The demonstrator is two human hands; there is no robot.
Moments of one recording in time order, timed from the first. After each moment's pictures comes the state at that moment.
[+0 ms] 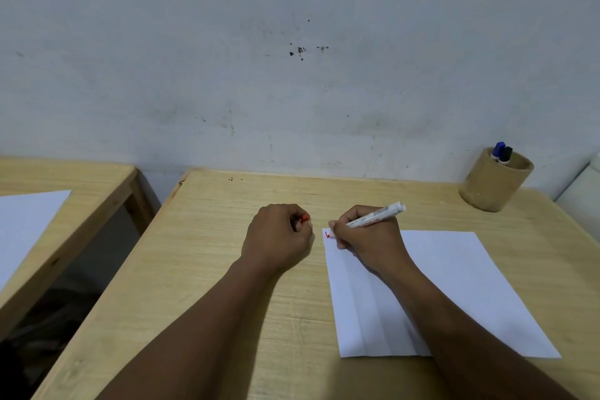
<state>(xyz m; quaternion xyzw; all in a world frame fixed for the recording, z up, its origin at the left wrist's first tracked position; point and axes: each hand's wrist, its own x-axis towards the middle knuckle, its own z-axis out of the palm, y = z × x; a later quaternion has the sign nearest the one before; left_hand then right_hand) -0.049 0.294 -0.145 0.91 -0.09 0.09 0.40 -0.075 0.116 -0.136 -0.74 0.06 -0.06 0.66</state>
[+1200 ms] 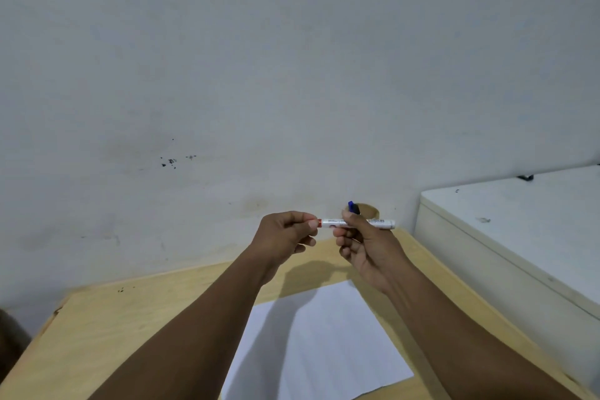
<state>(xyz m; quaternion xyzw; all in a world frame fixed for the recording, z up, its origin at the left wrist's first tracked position) -0.044 0.121 -0.016 0.69 -0.19 -0.17 0.68 -0.120 -0.040 -0.029 -0.49 0.15 -0.15 0.84</state>
